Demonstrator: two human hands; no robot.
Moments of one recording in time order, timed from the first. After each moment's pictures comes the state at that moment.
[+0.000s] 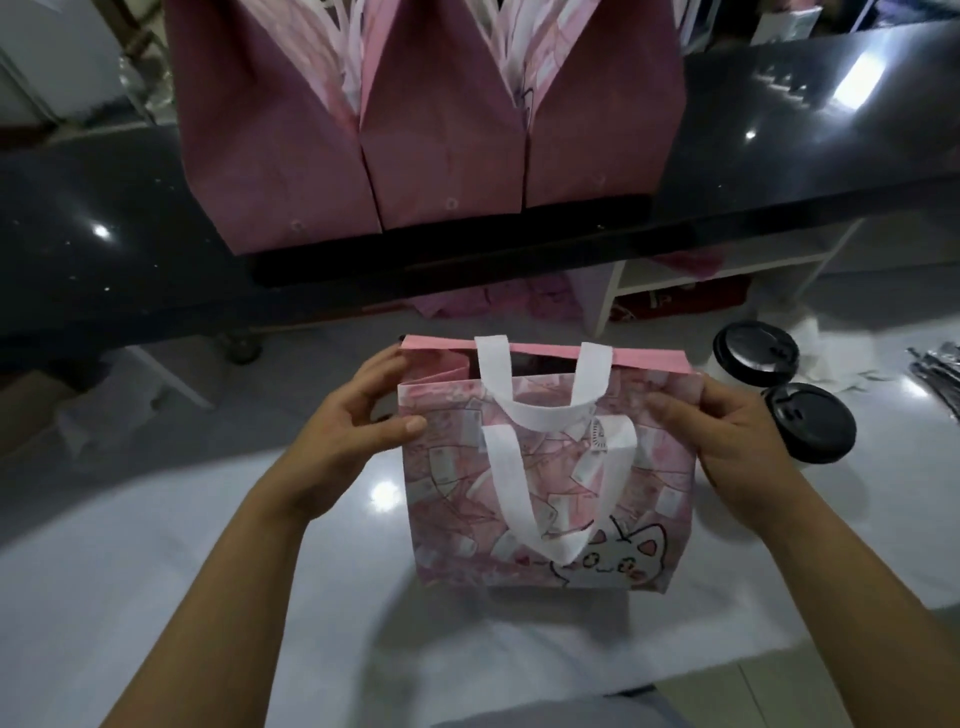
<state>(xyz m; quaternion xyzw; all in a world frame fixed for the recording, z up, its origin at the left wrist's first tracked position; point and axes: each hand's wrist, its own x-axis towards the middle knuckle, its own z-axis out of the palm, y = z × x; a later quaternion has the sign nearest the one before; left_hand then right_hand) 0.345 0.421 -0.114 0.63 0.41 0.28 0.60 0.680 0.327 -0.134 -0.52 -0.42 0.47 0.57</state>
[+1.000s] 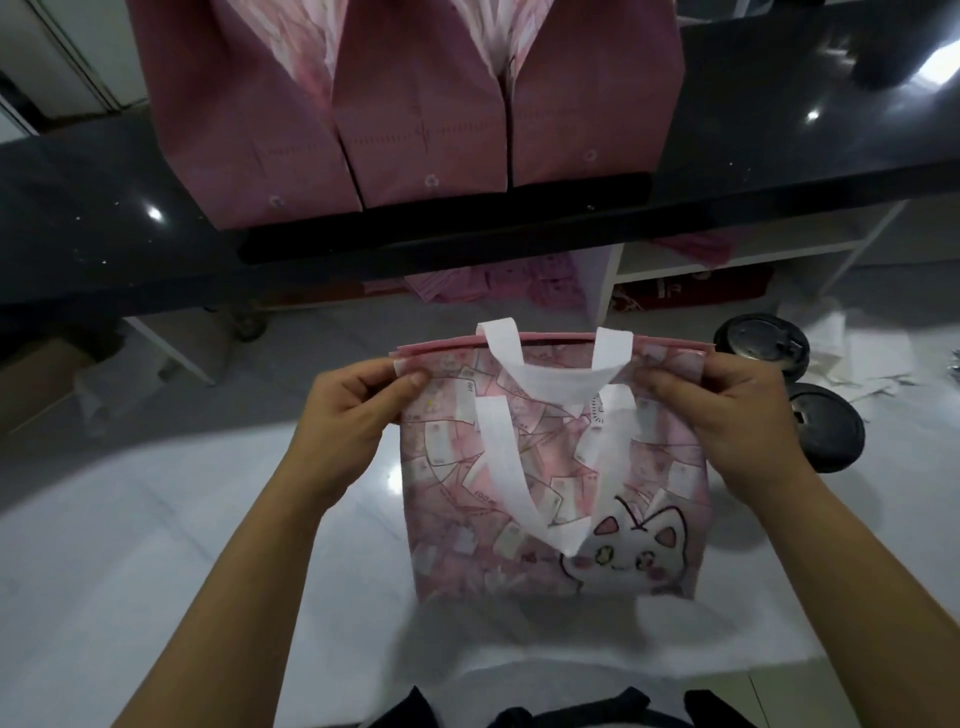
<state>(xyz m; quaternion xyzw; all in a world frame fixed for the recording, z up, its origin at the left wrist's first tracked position) 0.406 0.390 -0.109 0.57 0.50 0.40 0.51 0.708 0.338 -0.126 -0.51 -0.46 0.42 0.60</state>
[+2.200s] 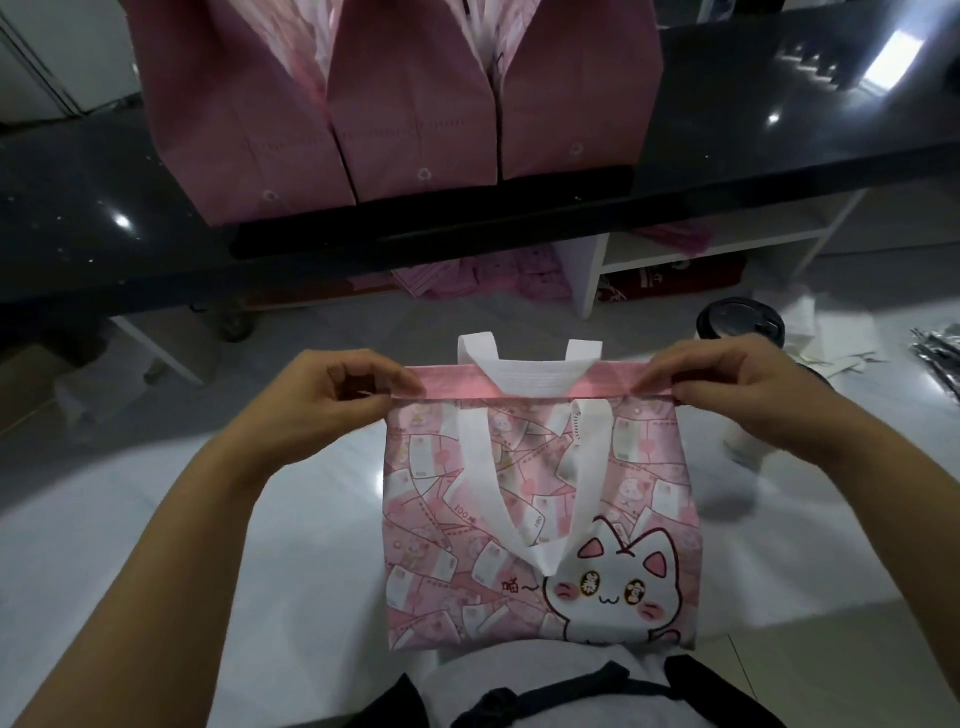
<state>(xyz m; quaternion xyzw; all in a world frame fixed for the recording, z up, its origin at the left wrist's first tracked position) 0.359 0.410 -0.096 0.73 0.45 0.21 0.46 0.743 0.330 -0.103 -0.53 -0.63 0.45 0.35</state>
